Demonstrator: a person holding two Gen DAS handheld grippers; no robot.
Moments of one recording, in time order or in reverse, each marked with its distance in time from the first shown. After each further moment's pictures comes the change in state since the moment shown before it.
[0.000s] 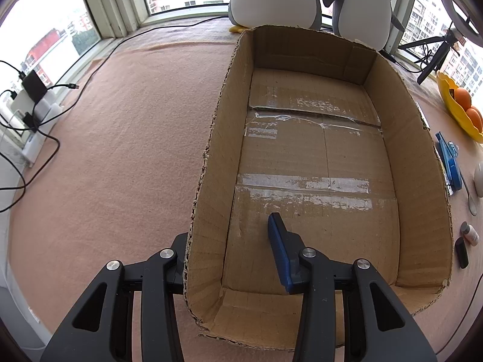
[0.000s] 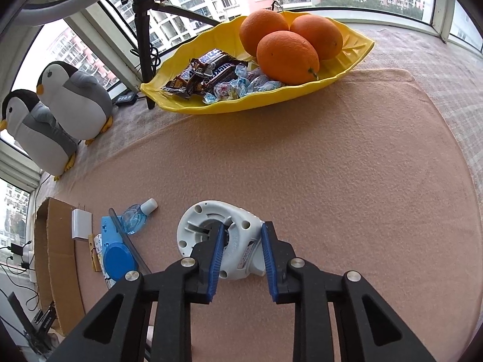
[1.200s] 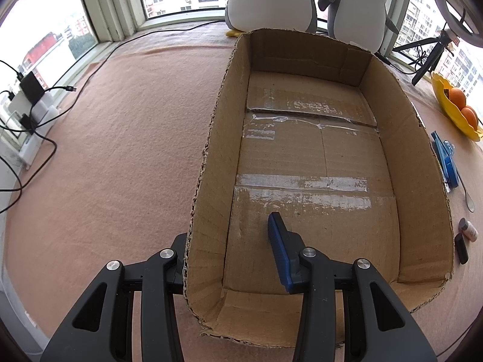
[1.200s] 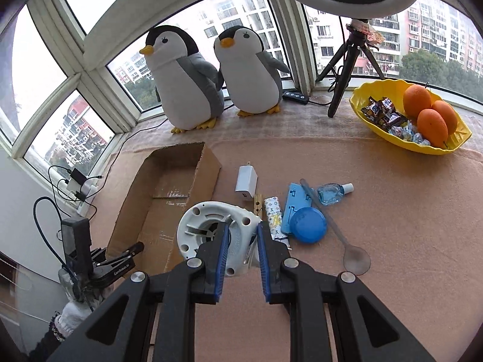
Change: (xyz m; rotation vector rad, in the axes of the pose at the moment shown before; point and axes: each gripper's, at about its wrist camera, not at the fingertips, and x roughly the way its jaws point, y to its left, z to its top) left arm 0.001 0.003 -0.004 0.008 -0.032 -0.026; right arm -0.082 0.201 -0.101 -0.391 -0.098 0.291
